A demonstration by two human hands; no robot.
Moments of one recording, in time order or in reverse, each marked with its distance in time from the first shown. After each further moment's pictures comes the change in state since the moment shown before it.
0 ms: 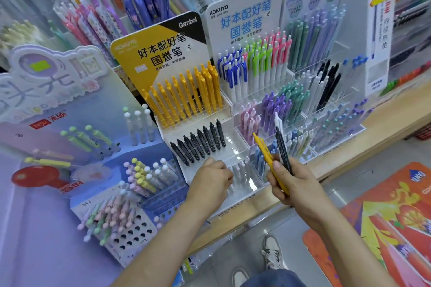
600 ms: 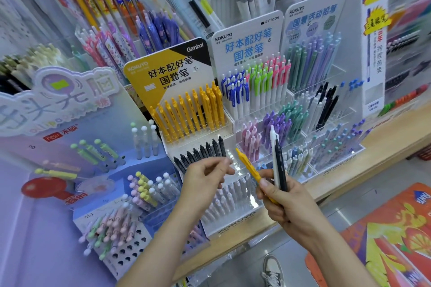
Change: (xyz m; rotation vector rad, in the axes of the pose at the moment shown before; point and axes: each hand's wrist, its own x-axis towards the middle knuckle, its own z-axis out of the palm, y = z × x) left_hand 0.007 0.025 -0.071 -1.001 0.152 -0.524; right_hand 0.001 -0.014 0.013 0.370 -0.124 0.080
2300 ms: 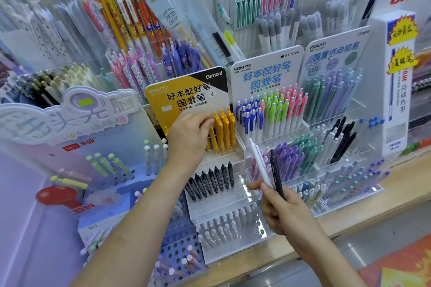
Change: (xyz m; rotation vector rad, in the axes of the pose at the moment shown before) left_hand 0.093 0.065 -0.049 0.629 0.524 0.602; right_hand 0.029 -0.036 0.018 -0.353 -0.042 0.001
